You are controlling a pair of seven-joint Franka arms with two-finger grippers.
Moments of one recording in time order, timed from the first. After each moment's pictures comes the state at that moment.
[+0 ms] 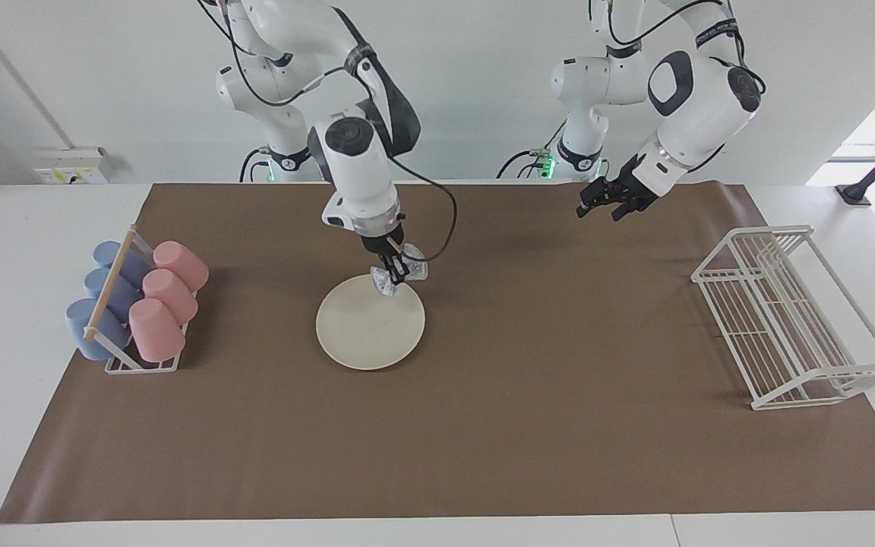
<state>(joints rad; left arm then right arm) -0.15 -0.33 0.02 -2.35 -0.40 1.94 -0.06 0.48 0.09 0.01 -1.91 0.13 2.09 1.55</state>
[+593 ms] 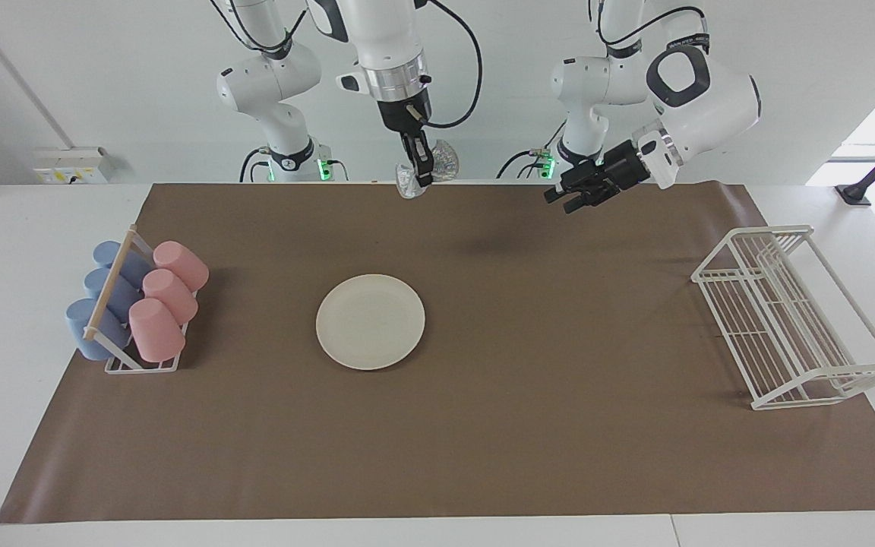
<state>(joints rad) -0.17 -0.33 0.00 -2.33 -1.03 1.94 -0.06 0.61 -0.03 0.02 -1.69 0.12 1.80 1.93</state>
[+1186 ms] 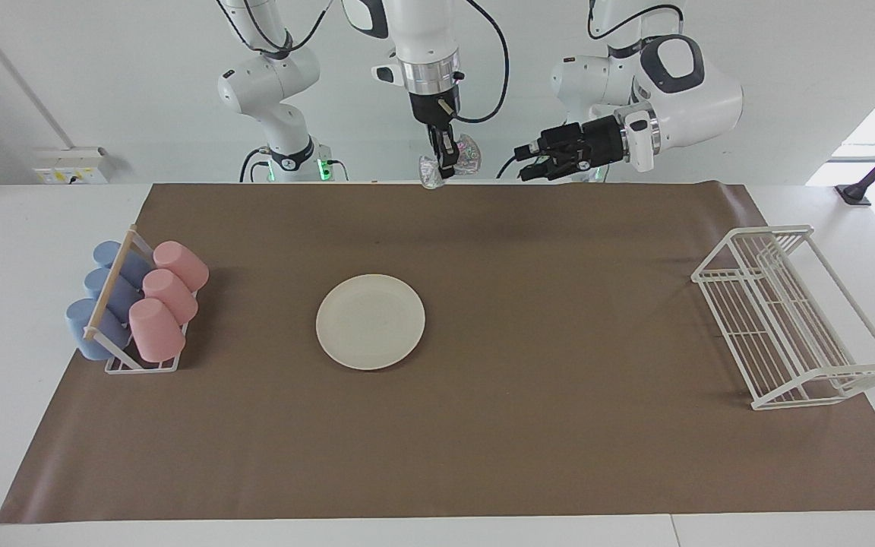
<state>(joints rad) -0.26 -0.33 -0.01 -2.30 -1.34 1.88 -0.06 0.67 -0.01 0.02 -1.68 0.07 1.81 2.03</state>
